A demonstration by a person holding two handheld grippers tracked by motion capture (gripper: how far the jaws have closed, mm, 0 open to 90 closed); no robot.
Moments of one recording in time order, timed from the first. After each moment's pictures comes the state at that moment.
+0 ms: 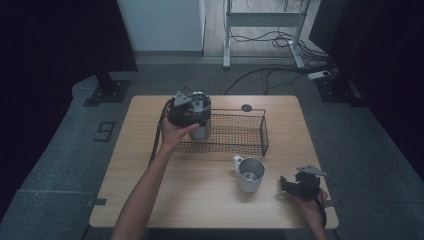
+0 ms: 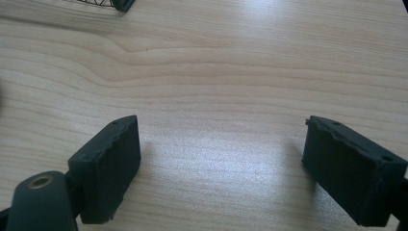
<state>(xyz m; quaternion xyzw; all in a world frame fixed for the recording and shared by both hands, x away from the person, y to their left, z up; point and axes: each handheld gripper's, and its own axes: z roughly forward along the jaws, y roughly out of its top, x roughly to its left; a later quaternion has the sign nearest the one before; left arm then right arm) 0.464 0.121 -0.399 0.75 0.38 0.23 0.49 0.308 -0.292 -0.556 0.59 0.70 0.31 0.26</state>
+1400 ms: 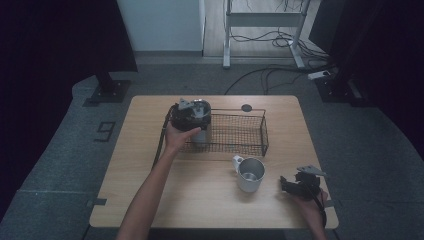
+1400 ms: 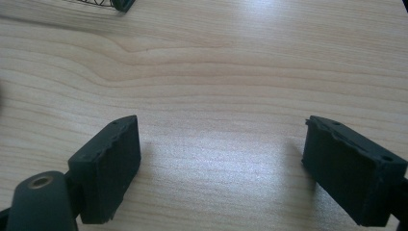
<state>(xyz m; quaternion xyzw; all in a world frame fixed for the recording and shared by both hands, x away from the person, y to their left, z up) 0.482 0.119 -0.438 0.76 0.42 0.20 0.46 0.308 -0.292 -0.556 0.59 0.70 0.31 0.26</state>
